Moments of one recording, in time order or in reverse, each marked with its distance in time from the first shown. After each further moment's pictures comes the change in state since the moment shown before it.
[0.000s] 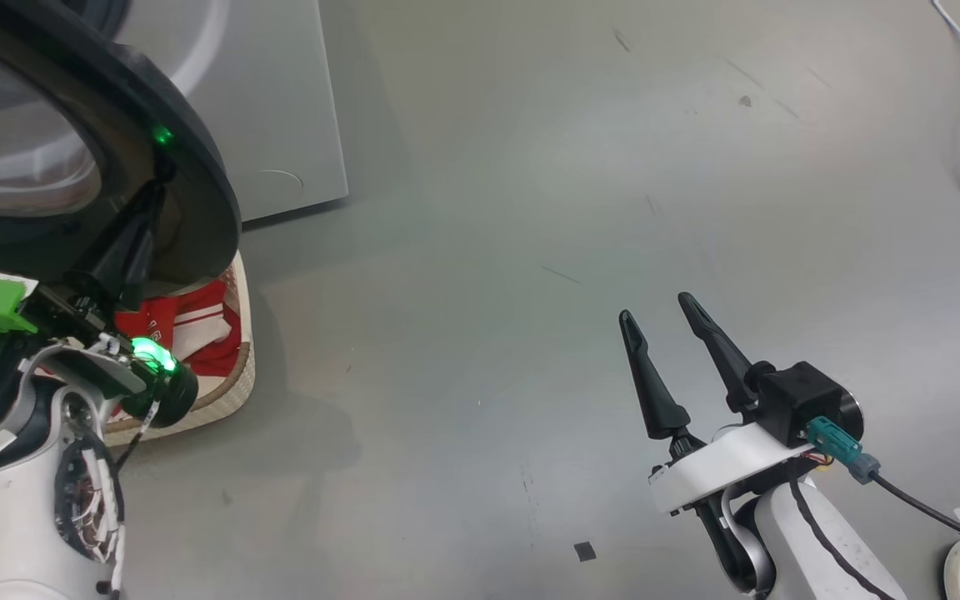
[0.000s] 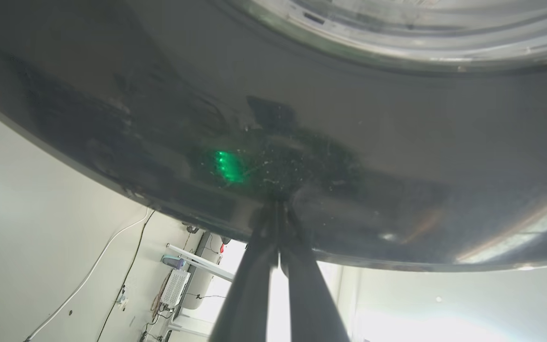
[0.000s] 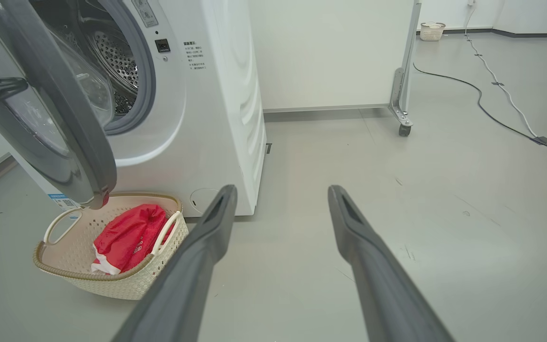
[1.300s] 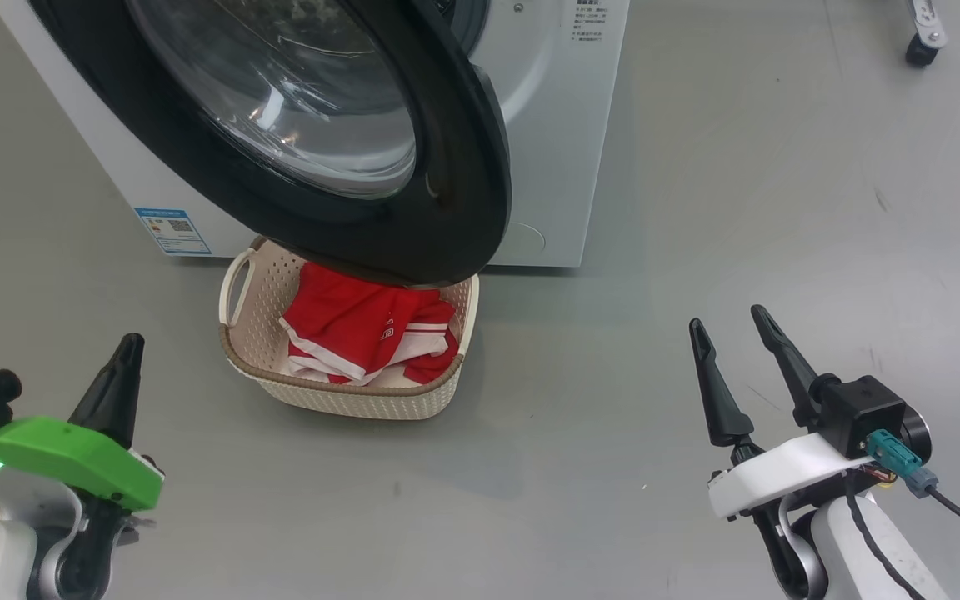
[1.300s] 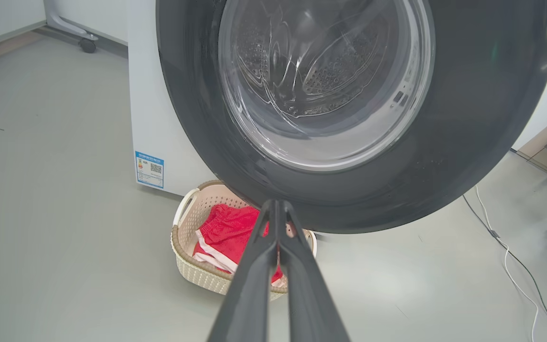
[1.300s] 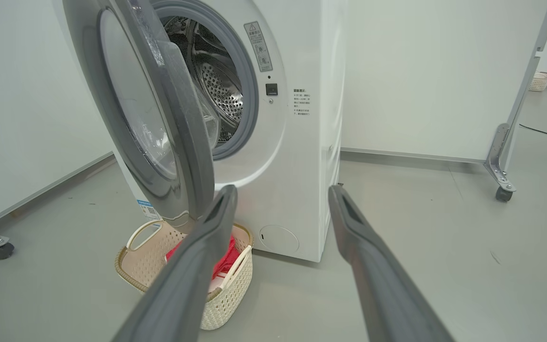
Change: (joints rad) left arm 0.303 0.273 -0.355 -0.124 1.005 -0.248 -0.421; right arm 0.051 -0.048 -0.109 -0.003 -0.026 0.002 -0.003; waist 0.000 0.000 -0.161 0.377
